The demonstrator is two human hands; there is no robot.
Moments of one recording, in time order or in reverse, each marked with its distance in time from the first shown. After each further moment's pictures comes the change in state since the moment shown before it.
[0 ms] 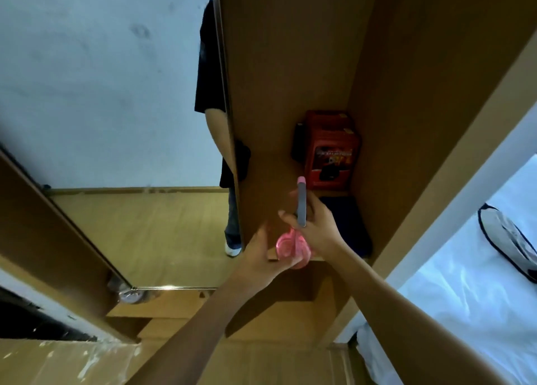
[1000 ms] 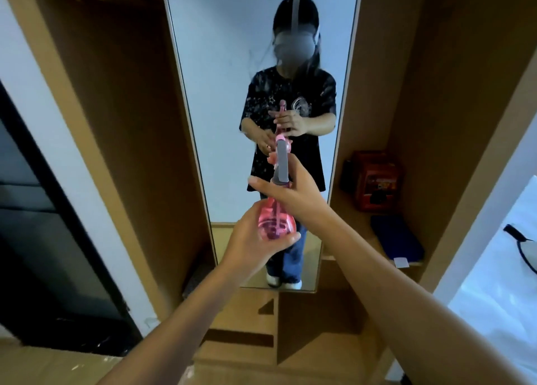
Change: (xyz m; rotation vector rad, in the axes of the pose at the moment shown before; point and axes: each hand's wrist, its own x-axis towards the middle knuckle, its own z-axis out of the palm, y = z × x) left_hand -0.214 0.010 -0.199 -0.193 0.329 0.370; right_hand -0.149 -0.243 0.172 0.098 -0.130 -0.399
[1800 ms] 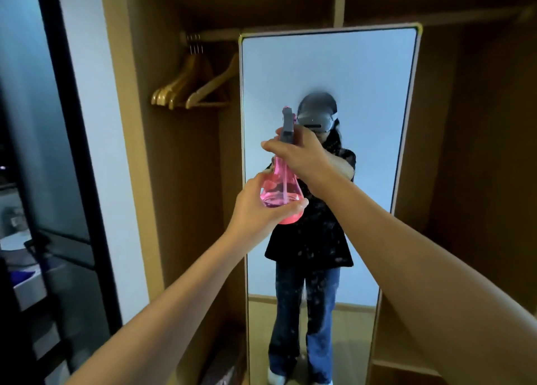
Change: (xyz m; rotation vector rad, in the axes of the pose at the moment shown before) left_hand 0.097 0.110 -0.139 0.028 0.189 0.278; right_hand 0.156 -0.154 0.054 -0.144 0.101 -0.179
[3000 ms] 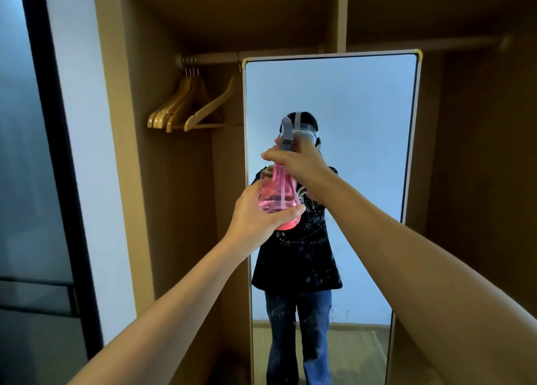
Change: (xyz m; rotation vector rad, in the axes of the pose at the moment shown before) left_hand 0.044 -0.013 -0.029 0.013 -0.050 0.044; right_hand 0.044 -0.002 0.019 -0.002 0.030 0.008
